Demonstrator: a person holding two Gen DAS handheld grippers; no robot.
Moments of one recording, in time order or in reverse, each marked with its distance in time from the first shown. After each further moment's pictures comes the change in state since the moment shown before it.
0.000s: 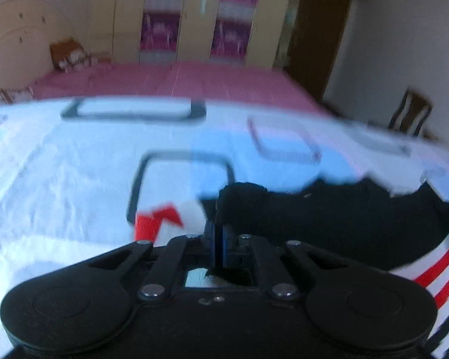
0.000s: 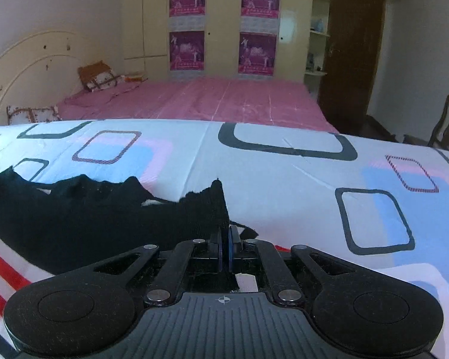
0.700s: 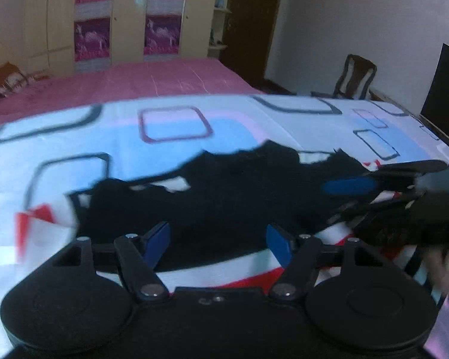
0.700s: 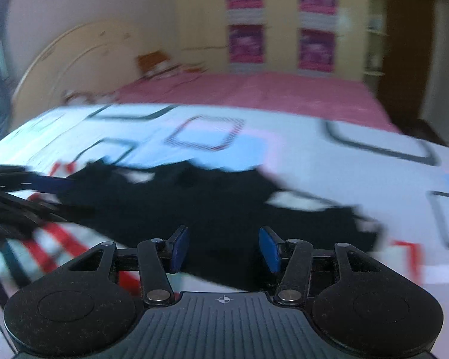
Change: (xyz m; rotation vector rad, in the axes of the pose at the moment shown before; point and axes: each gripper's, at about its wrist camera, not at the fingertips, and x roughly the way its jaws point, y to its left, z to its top) left arm -0.008 -0.100 -0.012 0.171 0.006 -0.190; right arm -0.005 0.111 -0.002 -0.103 0.012 0.259
